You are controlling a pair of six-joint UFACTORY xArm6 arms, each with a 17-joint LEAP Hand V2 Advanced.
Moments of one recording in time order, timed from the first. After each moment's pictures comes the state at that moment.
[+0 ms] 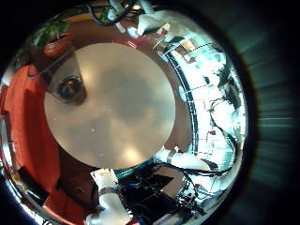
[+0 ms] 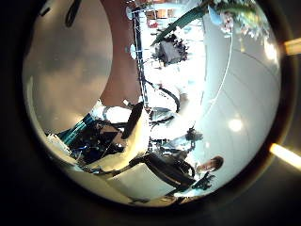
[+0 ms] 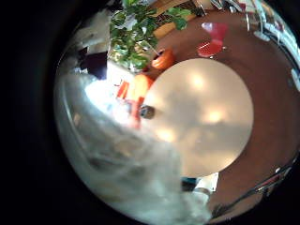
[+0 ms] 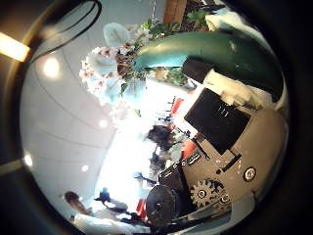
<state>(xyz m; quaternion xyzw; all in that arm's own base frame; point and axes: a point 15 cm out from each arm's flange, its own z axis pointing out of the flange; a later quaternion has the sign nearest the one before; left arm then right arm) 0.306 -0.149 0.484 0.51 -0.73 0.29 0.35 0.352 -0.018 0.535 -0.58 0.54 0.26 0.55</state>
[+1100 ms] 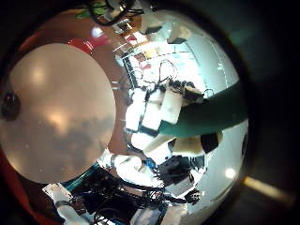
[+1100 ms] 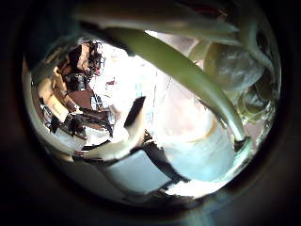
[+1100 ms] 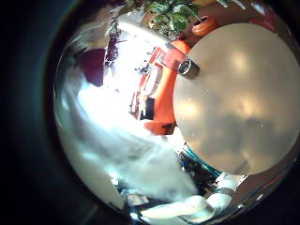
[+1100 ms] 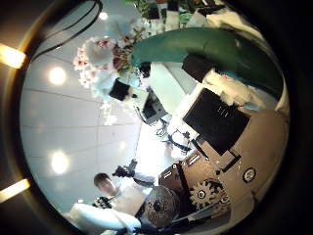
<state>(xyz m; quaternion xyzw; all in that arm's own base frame) 0.302 -0.205 0.558 0.36 -0.63 0.41 0.55 0.302 0.151 0.478 -0.66 0.41 0.39 0.49</state>
